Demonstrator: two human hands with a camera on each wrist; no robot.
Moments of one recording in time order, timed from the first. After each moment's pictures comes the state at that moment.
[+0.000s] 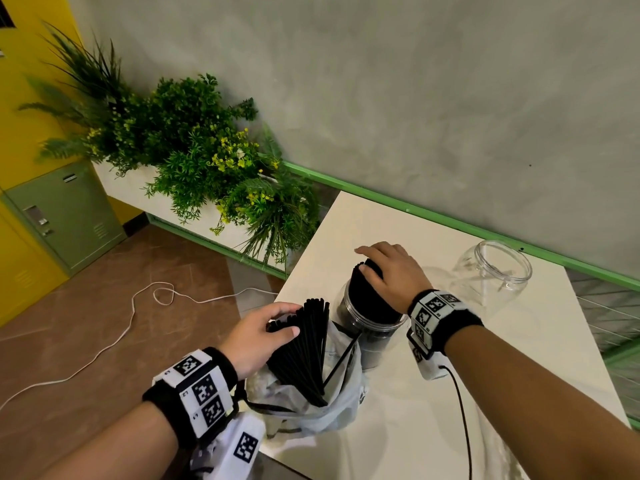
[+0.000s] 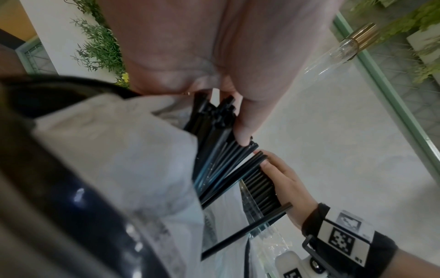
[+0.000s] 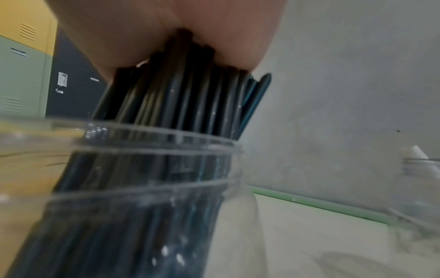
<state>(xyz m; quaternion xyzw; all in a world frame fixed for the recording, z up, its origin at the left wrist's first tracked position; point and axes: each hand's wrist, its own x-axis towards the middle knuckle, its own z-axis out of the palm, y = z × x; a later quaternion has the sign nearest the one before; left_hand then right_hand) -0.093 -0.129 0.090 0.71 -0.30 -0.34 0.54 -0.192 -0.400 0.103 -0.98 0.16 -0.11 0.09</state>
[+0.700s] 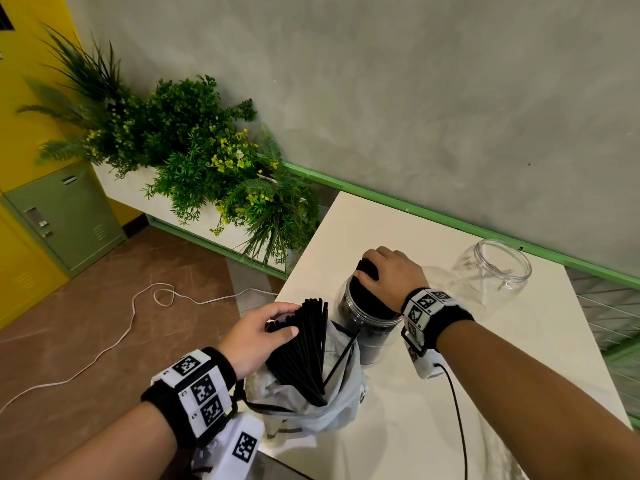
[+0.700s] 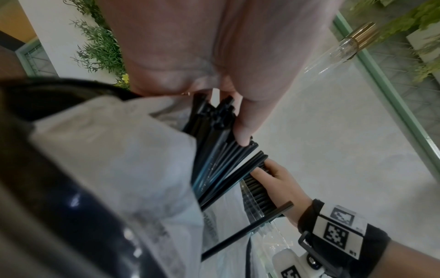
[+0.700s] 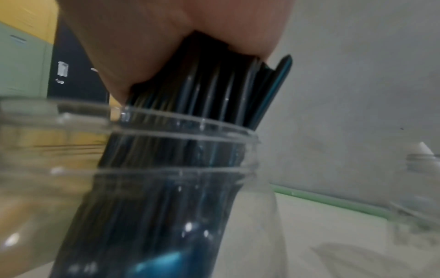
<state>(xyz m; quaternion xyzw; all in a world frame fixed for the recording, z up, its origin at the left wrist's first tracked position) -0.090 -0.127 0.087 0.71 -0.31 -0.34 0.53 -0.187 -0.392 0.105 -0.97 0.24 -0.05 0.03</state>
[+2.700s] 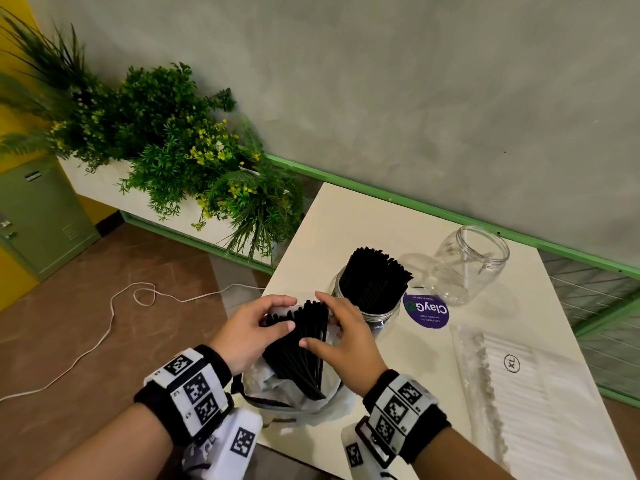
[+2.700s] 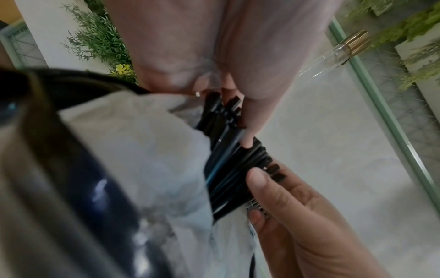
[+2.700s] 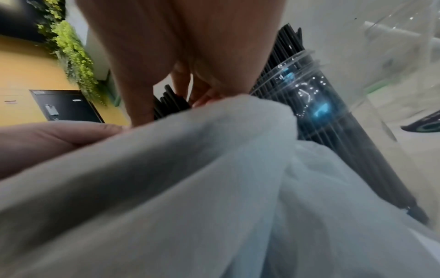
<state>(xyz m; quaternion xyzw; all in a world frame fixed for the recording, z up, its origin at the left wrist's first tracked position) -0.091 -0.128 0.077 0.68 -0.33 -0.34 0.55 -0.236 -0.261 0.061 -0.86 0.20 -0.20 0.44</state>
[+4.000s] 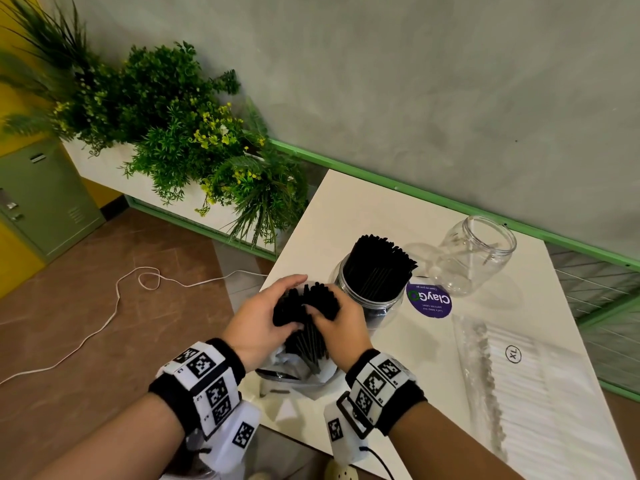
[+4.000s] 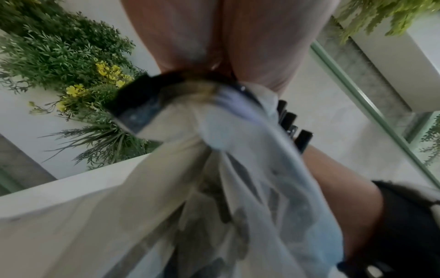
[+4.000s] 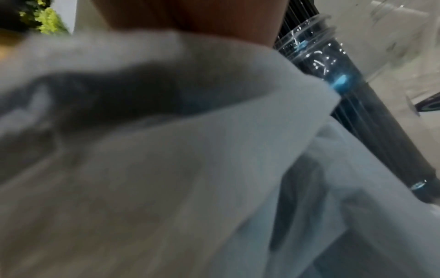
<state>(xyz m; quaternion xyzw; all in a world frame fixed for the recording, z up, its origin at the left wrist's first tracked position) -0.109 -0.126 0.083 0.74 -0.42 -0.22 0.48 -0.213 -0.251 0.053 -0.78 0.24 -0.27 0.51</state>
